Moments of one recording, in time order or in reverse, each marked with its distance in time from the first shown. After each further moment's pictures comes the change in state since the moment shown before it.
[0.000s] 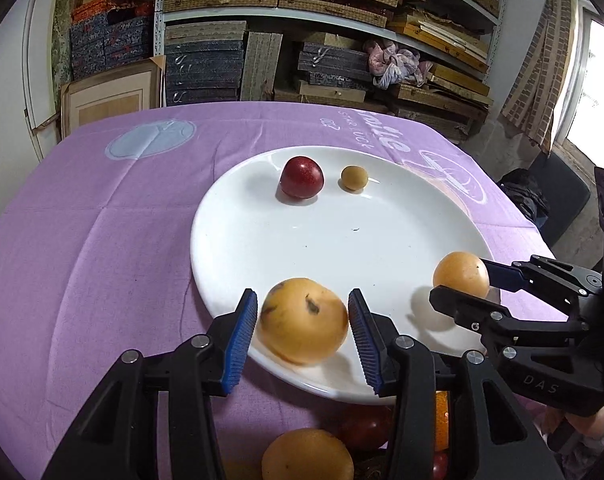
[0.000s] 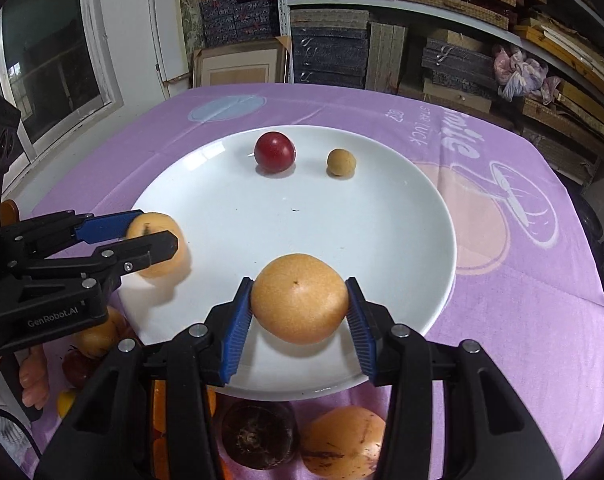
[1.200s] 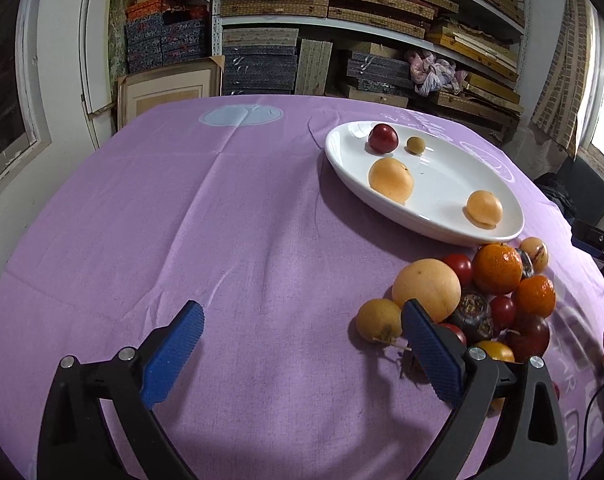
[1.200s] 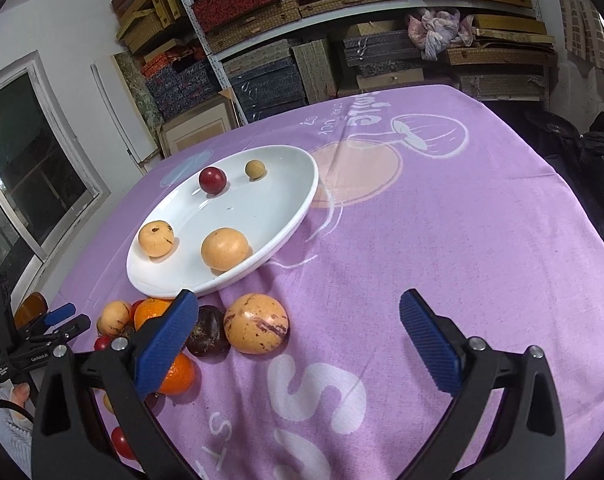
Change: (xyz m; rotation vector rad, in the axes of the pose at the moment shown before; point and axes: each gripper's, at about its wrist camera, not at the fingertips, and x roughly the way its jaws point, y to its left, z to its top) left arm -0.089 0.057 -0.094 -0.041 -0.033 0.143; right arm -0.091 -0.077 -0.087 0.335 -0.143 0.037
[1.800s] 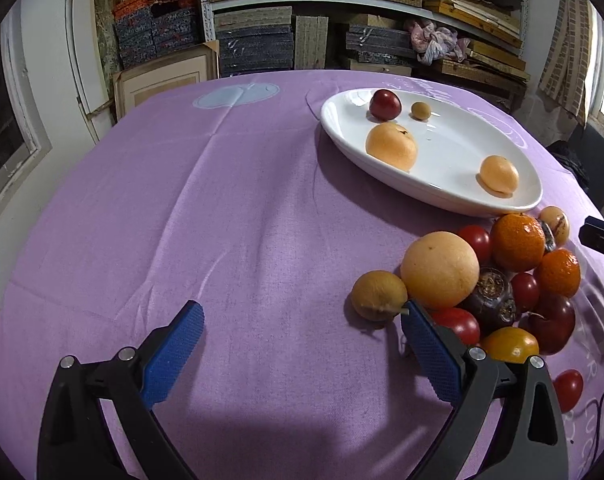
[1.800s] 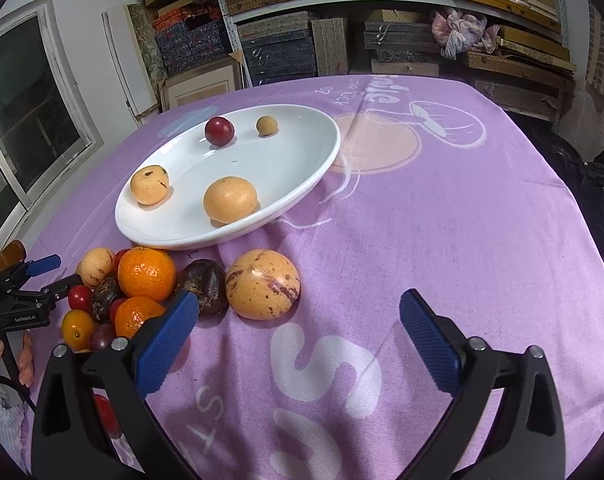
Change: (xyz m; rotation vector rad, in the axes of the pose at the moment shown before) left arm 0.023 -0.011 0.002 0.064 0.084 0.090; right arm 0.019 0.020 -0.014 -0.120 0.102 -0.058
